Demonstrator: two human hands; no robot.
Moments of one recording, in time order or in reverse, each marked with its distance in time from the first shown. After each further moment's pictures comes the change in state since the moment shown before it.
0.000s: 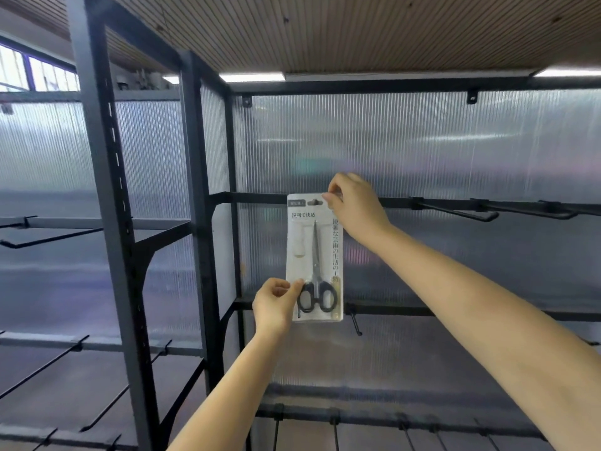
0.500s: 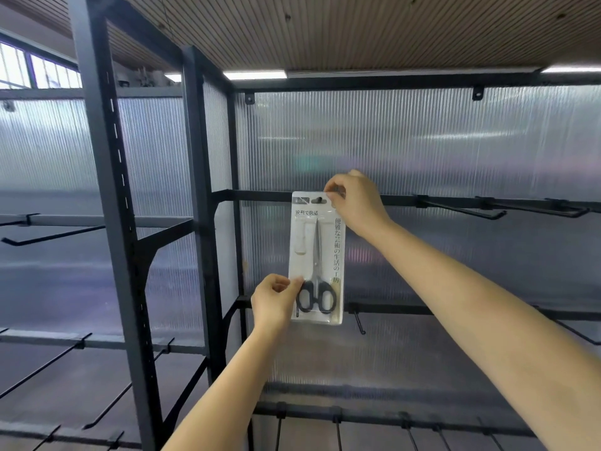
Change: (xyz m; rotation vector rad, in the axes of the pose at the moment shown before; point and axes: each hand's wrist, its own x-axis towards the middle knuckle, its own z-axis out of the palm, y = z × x) left_hand 0.004 0.004 -0.007 0.056 -0.012 0.025; right_hand 0.007 0.000 0.006 0.090 -0.003 0.057
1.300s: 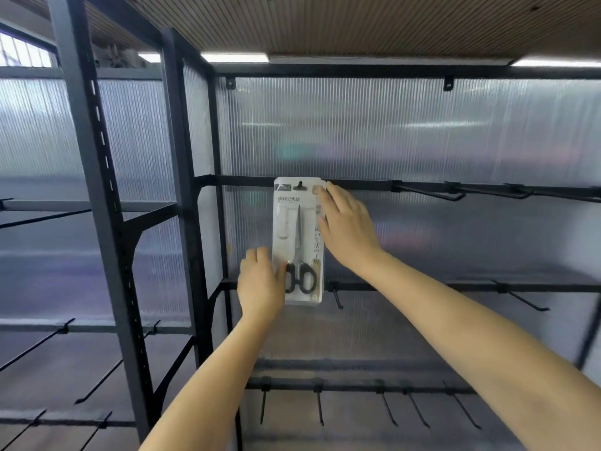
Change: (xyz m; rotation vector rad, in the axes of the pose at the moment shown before) left_hand -0.021 0.009 0.000 0.636 0.110 0.400; right_hand -0.072 0.011 0.002 -0.500 -0.101 -0.126
